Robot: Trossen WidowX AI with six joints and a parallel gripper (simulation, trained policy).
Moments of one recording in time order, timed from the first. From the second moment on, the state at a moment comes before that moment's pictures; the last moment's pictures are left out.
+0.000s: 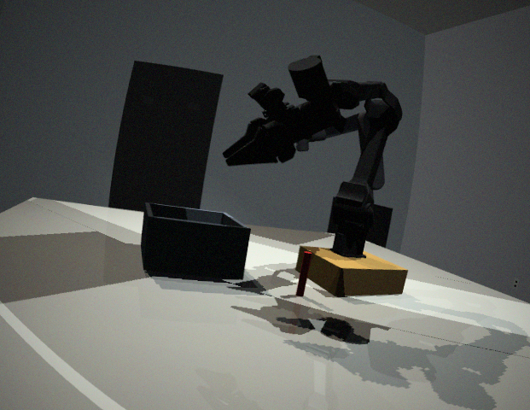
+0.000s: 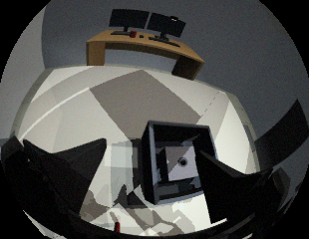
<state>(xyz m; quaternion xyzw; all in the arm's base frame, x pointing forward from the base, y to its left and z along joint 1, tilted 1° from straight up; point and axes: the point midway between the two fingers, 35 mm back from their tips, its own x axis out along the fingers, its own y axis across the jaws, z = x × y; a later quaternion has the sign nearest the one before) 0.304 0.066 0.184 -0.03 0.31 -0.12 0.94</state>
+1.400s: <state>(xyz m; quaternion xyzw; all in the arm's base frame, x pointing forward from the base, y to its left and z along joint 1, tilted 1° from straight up) 0.179 0.119 0.059 0.17 0.63 -0.28 0.70</state>
